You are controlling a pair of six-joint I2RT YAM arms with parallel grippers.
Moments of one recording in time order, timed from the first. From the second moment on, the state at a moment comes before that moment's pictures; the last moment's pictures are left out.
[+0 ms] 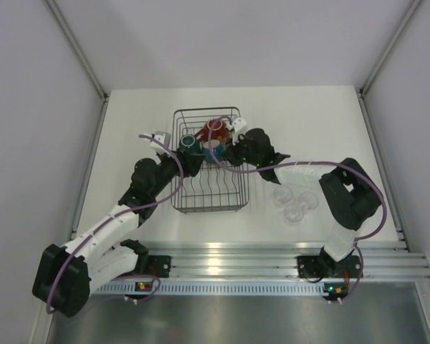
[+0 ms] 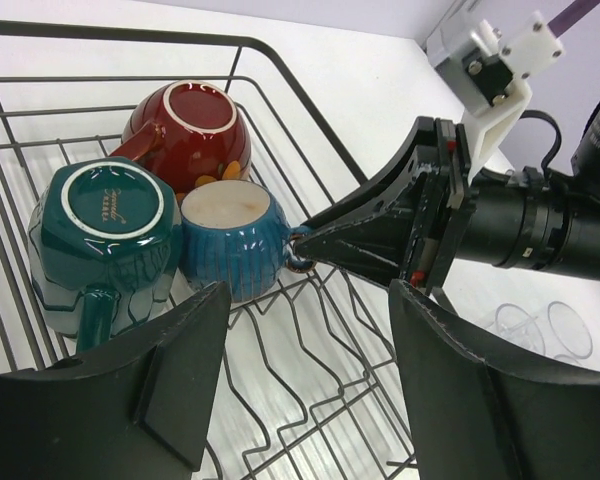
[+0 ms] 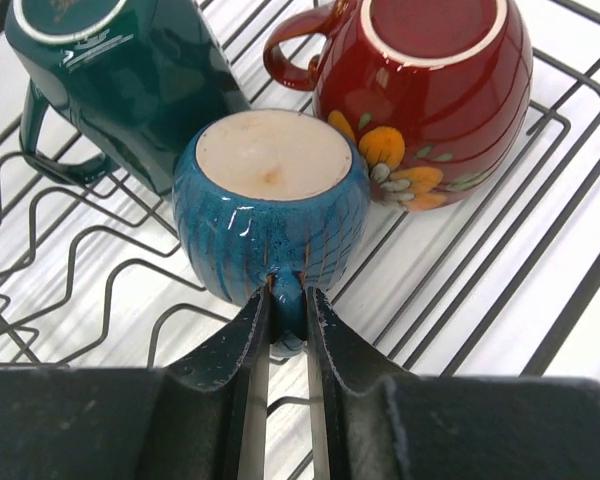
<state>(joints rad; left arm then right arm) -0.45 0.98 0.46 0.46 0.12 -0.44 0.67 1.76 1.00 0.35 -0.14 0.06</state>
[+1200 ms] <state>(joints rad) -0.45 0.94 0.45 0.45 0.13 -0.45 0.72 1.71 0.96 0.25 0.08 0.05</state>
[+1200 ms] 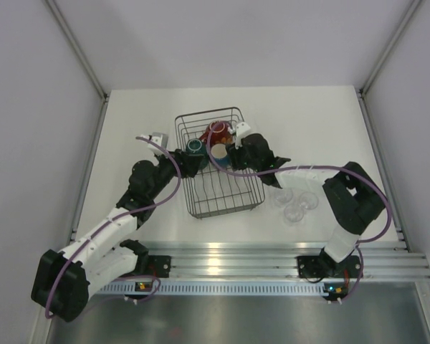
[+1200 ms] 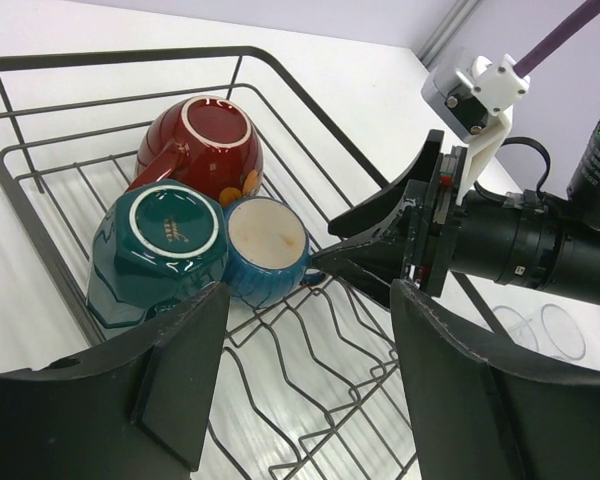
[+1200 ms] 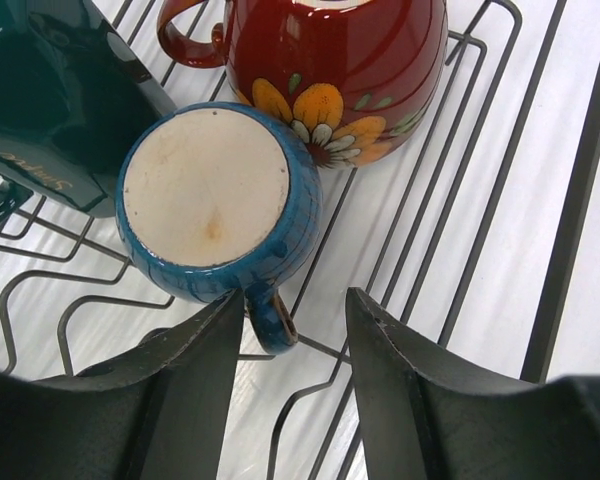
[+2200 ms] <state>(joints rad) -0.45 0.96 0.40 0.34 -0.13 -0.48 0.72 1.38 0.99 0.25 -0.04 0.14</state>
